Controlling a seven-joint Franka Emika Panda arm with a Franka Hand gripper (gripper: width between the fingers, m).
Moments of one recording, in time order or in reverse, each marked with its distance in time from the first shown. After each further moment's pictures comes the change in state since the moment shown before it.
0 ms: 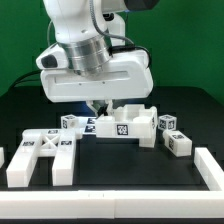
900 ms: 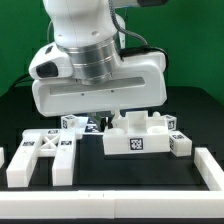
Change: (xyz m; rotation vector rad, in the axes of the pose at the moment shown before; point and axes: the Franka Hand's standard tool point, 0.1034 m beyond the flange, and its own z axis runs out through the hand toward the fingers) arm 0.075 -0.033 -0.024 -0.060 -0.060 -0.198
